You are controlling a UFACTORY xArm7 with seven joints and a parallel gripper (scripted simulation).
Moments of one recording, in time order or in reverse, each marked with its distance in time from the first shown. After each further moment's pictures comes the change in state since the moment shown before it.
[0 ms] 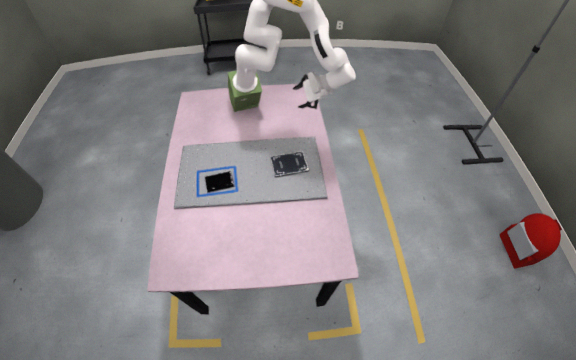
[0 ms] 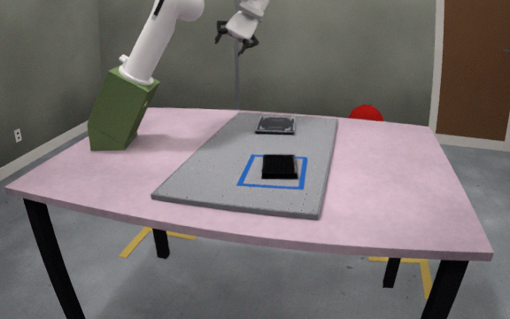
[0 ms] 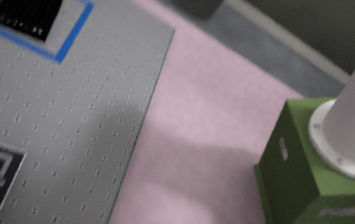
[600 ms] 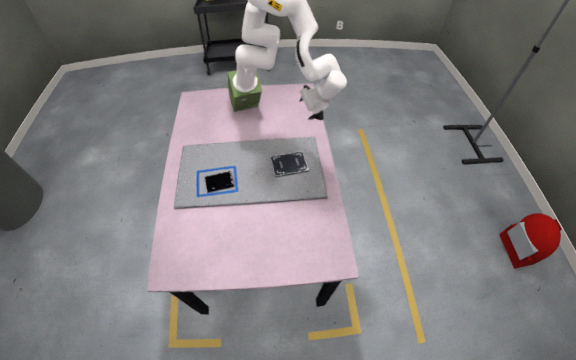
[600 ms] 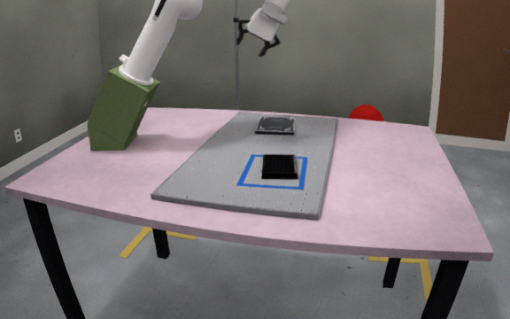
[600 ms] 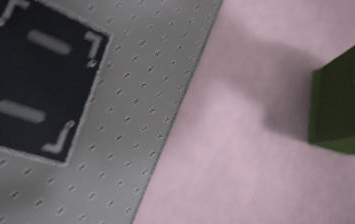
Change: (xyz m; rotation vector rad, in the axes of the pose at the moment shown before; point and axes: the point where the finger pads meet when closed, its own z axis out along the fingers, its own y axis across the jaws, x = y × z) arm 0.005 -0.068 -0.030 0.080 -0.473 -0.189
